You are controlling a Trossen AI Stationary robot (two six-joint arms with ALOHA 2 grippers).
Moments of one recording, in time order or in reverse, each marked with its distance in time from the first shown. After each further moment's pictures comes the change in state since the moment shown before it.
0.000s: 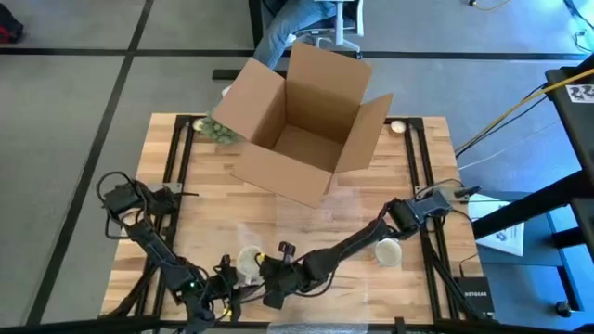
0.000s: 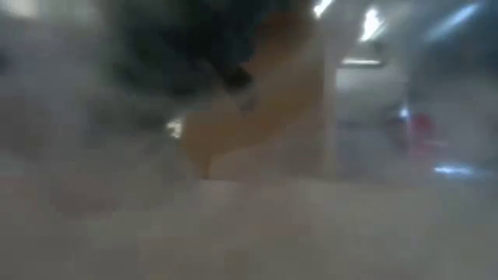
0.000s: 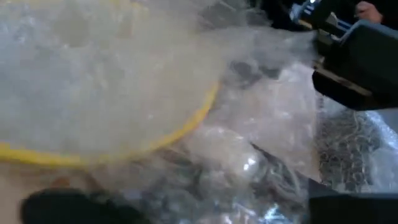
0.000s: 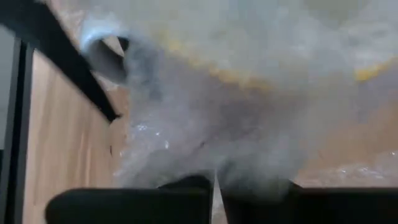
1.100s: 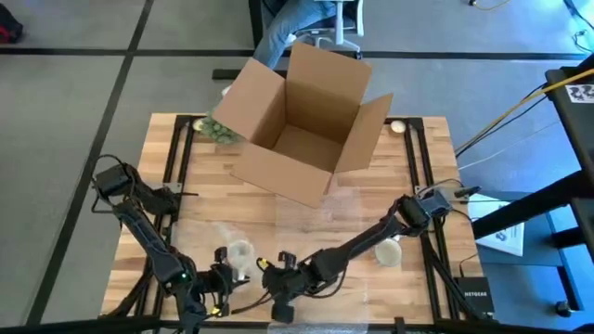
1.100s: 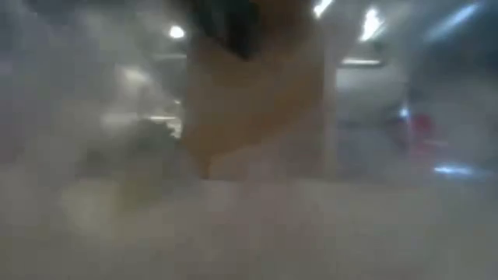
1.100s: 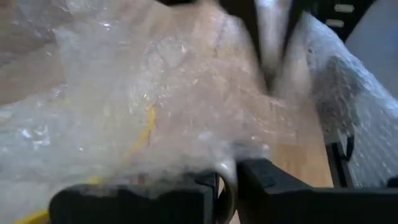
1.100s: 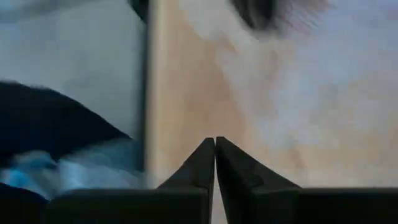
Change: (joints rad) left arm 0.005 -0.190 0.001 -0.216 0.119 0.283; right arm 0.031 -0.077 0.002 0.112 -0.163 -0.033
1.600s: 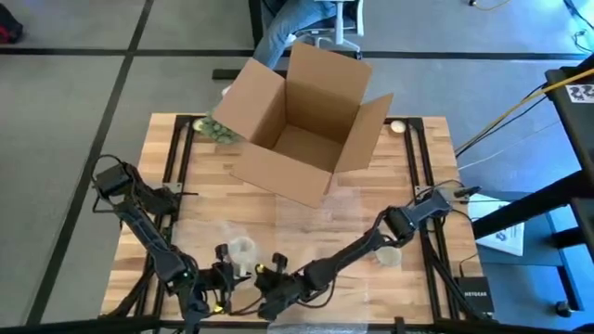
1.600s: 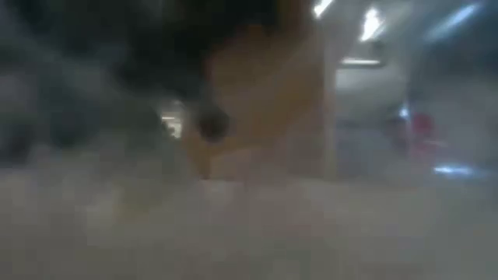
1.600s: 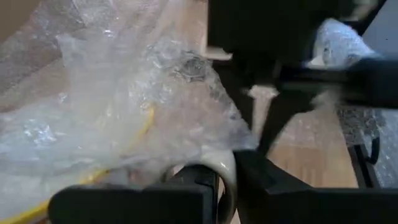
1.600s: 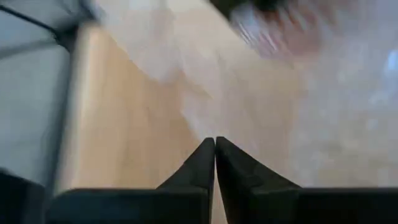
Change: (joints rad) left arm 0.016 0.000 0.000 -0.048 -0.005 0.048; right arm -0.005 0.174 -0.003 0.097 0.269 0.008
